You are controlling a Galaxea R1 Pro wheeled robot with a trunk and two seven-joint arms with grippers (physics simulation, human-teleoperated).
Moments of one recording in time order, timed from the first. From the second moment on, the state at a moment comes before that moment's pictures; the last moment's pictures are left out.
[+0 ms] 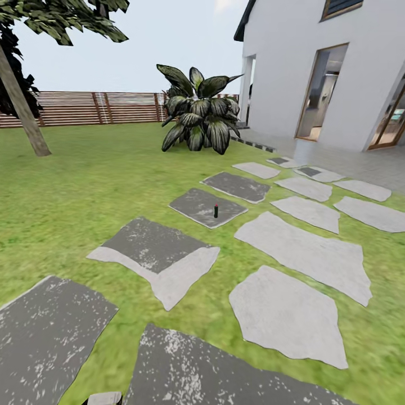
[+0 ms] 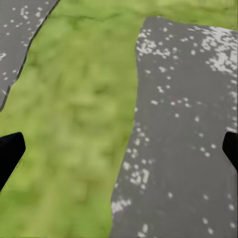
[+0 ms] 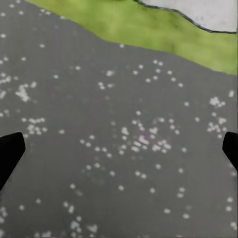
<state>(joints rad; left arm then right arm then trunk) -0.26 0.08 0.07 -0.26 0.01 -0.42 0.01 -0.16 -0.04 0.02 -0.41 0.02 -0.24 0.00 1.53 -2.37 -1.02</state>
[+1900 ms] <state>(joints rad) -0.26 0.08 0.07 -0.26 0.01 -0.42 0.01 -0.16 -0.04 0.02 -0.41 0.02 -0.24 0.00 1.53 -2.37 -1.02</state>
